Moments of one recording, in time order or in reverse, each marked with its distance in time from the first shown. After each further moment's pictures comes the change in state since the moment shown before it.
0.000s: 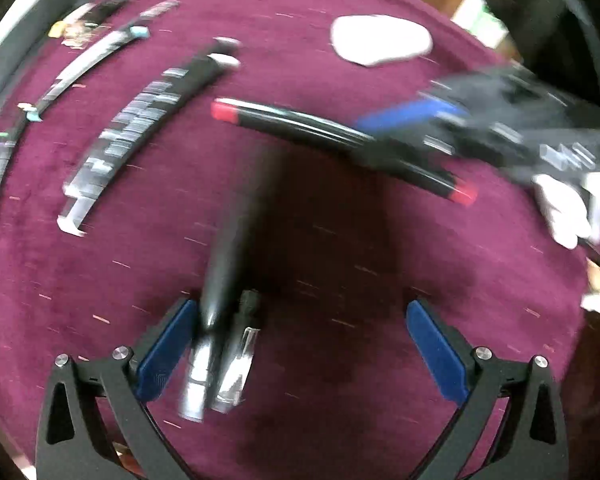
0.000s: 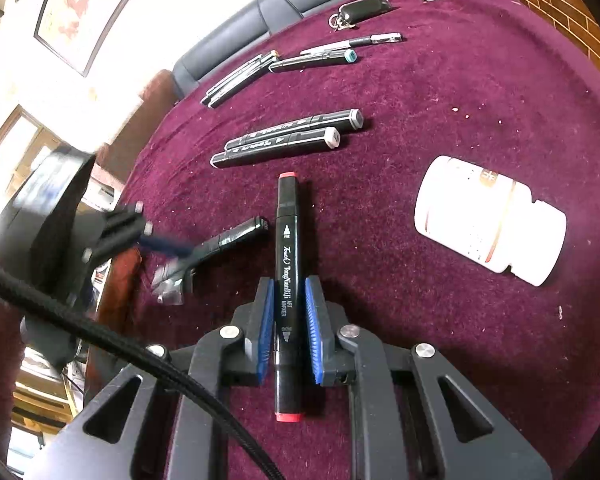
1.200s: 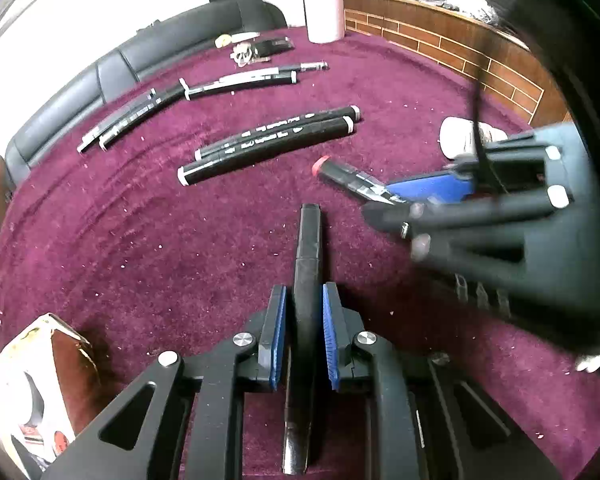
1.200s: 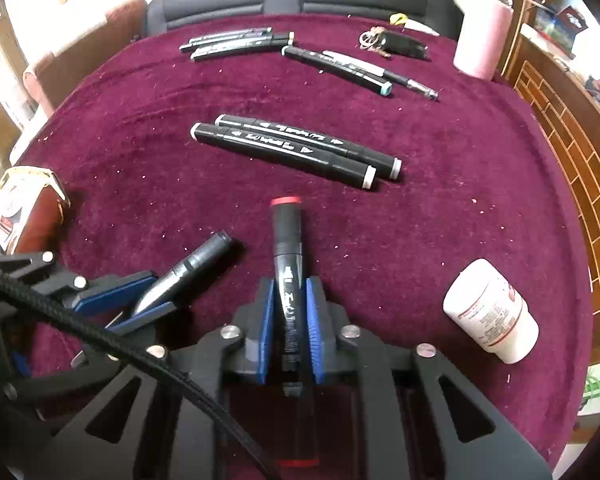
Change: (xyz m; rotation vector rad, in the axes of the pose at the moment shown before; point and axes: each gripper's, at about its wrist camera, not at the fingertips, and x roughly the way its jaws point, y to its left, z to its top) left arm -0.006 -0.023 -0.036 -0.442 -0.392 0.379; right arm 0.045 0.069 0.018 -0.301 0.088 -0.430
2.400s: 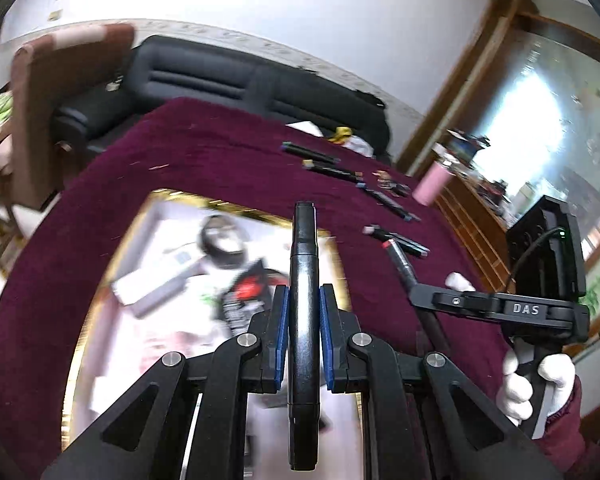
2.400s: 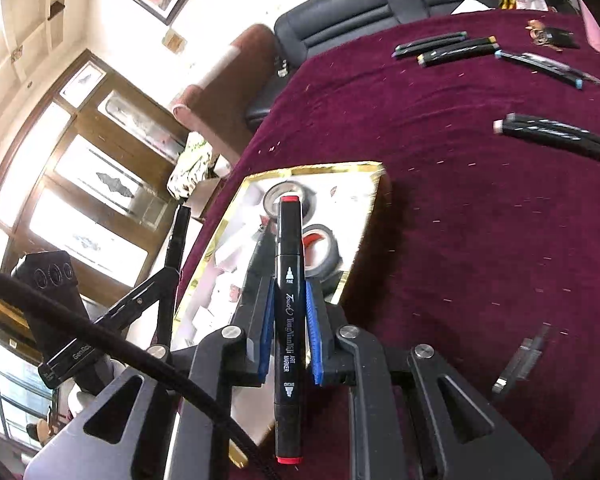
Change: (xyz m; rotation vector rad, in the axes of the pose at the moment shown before) left arm -0.204 0.193 -0.180 -0.678 -0.331 -0.082; right arm -0.075 0.163 -0.015 0.091 -0.043 0.643
